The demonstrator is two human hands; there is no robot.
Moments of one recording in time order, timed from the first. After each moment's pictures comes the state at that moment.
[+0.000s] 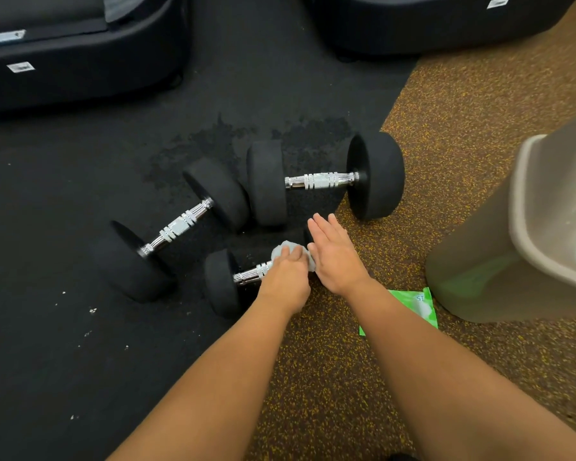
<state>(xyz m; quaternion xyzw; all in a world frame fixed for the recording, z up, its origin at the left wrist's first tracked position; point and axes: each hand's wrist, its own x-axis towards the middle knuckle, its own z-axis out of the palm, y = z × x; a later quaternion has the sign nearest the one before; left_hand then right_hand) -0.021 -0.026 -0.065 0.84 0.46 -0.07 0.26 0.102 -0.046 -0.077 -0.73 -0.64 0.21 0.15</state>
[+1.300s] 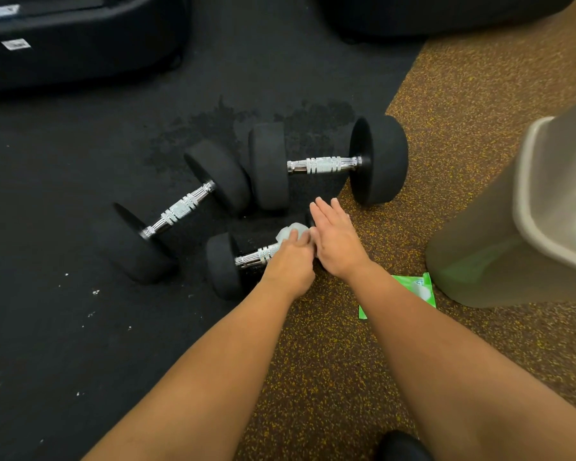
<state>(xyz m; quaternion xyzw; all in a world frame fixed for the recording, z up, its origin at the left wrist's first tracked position) -0.019 -0.030 -0.062 0.86 0.44 -0.07 0.26 0.102 -0.046 -0.076 -0.73 -0.64 0.22 0.15</state>
